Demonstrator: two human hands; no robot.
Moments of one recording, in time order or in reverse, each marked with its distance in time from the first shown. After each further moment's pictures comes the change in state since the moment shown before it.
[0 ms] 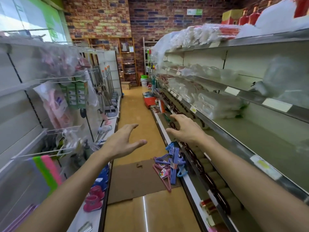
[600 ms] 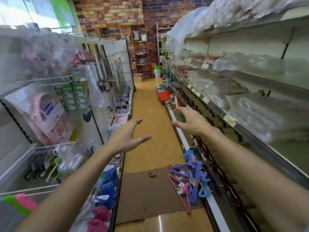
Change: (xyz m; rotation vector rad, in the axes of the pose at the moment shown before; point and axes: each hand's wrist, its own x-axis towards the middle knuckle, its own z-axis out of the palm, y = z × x) left_hand 0.280 -0.173 0.051 0.003 -0.019 -0.073; right_hand 0.335 0.059 0.098 0.029 -0.060 -0.005
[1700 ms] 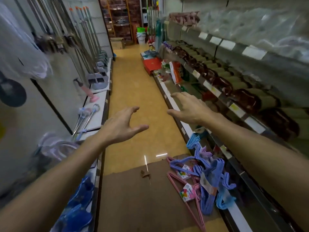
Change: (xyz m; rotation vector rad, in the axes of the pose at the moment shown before) left_hand 0.328 -0.292 0.302 0.003 -0.138 0.023; right_hand 0.342 0.159 0.332 -0.125 -0.074 0.088
